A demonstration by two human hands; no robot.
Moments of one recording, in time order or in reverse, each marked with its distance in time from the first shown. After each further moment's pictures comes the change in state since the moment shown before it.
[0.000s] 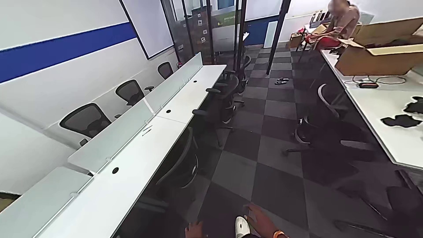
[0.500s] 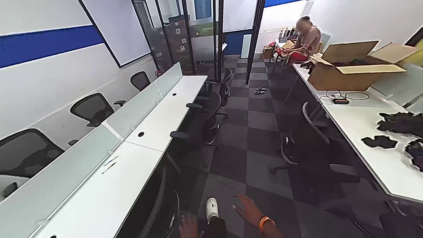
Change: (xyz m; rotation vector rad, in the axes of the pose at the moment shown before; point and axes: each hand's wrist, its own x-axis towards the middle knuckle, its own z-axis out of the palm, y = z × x) left_hand 0.234 0.140 -0.186 -0.008 0.104 0.077; right_hand 0.233 -0.003 -0.223 -0.094 0.104 0.027
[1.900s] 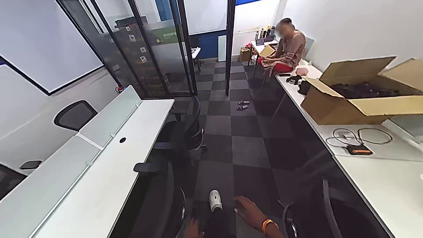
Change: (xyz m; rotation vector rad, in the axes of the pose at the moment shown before) left_hand 0.617 0.511 -0.327 0.053 -0.142 0.146; right_hand 0.522 0.312 -0.551 0.087 0.011 0.117
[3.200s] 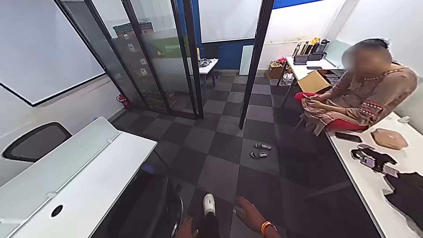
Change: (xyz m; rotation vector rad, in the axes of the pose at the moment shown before) left_hand 0.613 0.393 -0.453 -0.237 0.148 -0.092; right_hand 0.662 0.166 -0.619 -0.083 -0.077 -0.147
